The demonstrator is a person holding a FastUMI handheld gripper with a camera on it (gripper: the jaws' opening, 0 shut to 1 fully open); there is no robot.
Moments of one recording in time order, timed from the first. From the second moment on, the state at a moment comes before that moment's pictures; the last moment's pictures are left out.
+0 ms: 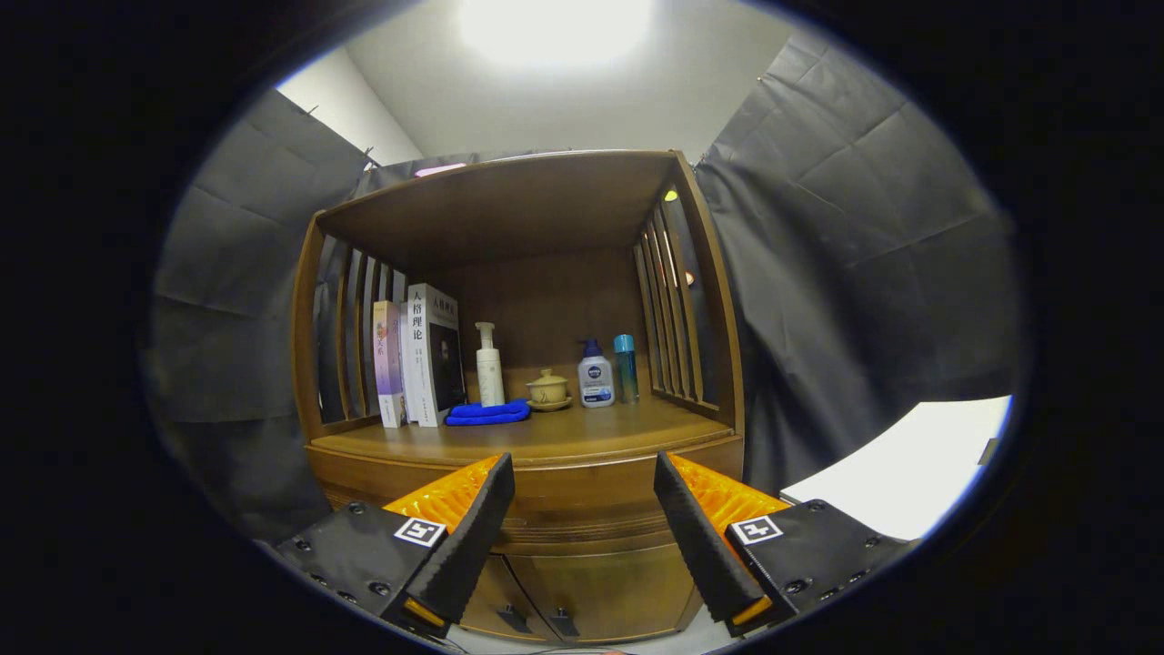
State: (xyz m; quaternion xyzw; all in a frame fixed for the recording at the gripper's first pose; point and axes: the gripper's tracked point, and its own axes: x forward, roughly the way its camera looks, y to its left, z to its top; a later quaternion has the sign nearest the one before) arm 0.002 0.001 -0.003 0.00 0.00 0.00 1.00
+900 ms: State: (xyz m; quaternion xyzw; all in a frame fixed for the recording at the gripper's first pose) arm 0.000 0.006 -0.004 0.00 0.00 0.01 1.00
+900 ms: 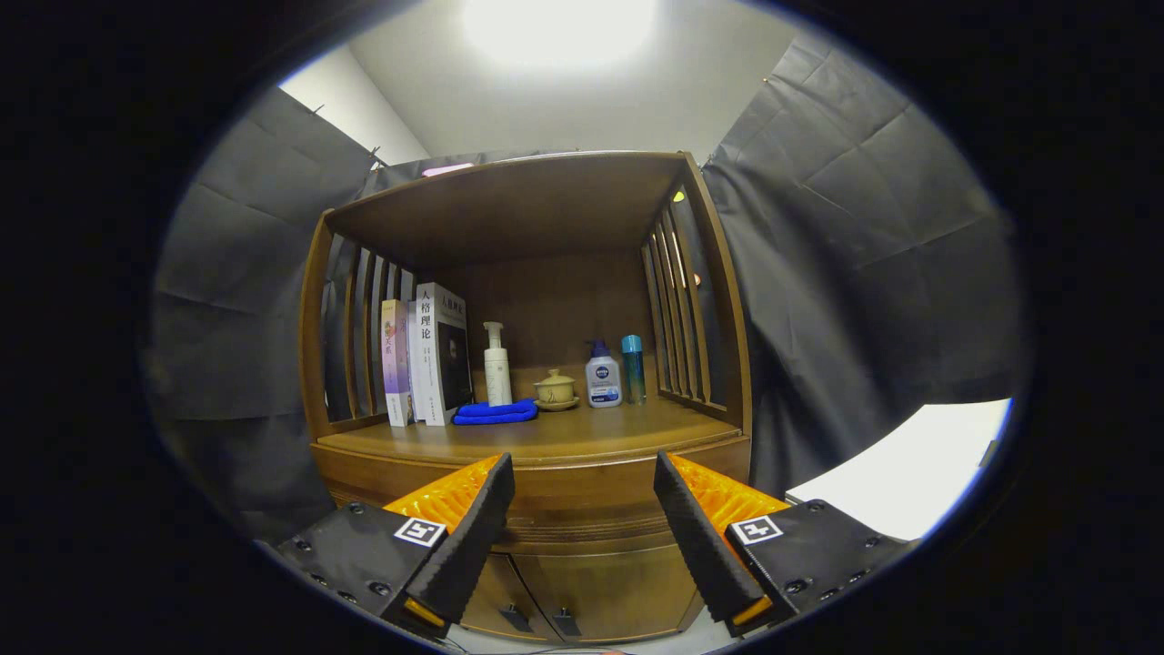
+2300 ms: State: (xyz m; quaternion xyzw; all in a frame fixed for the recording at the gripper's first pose) arm 0.050 0.097 -0.061 -0.03 0.08 0.08 0.99
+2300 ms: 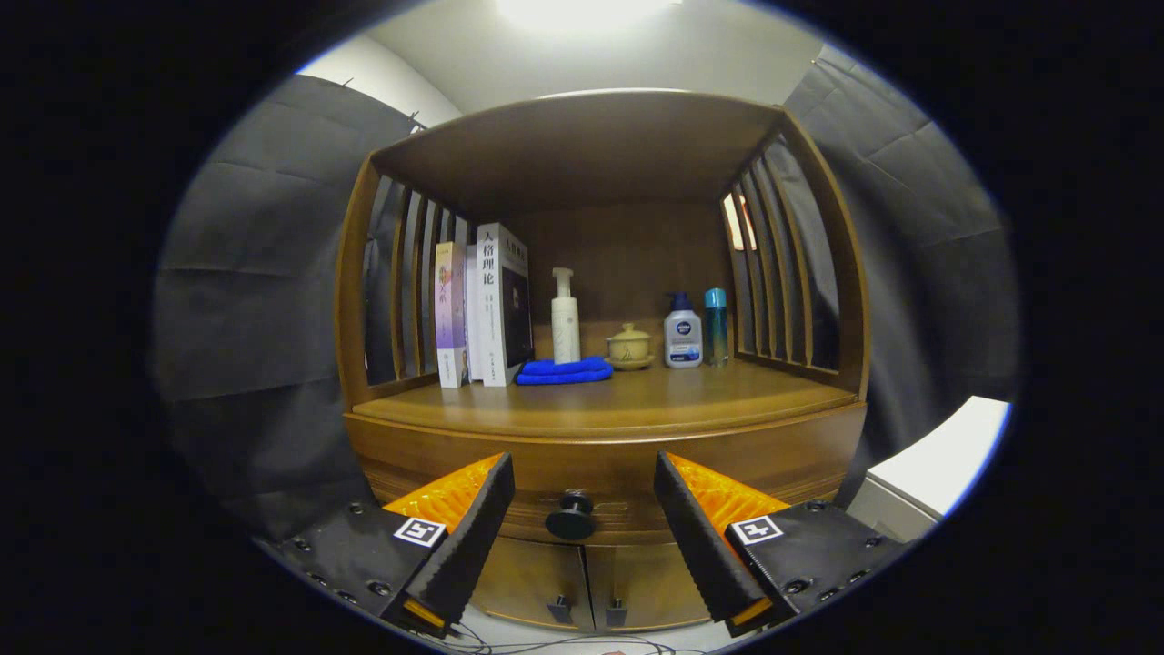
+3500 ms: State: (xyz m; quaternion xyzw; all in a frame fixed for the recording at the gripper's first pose) arm 0.082 0.103 -0.139 -0.05 0.19 0.06 0.98
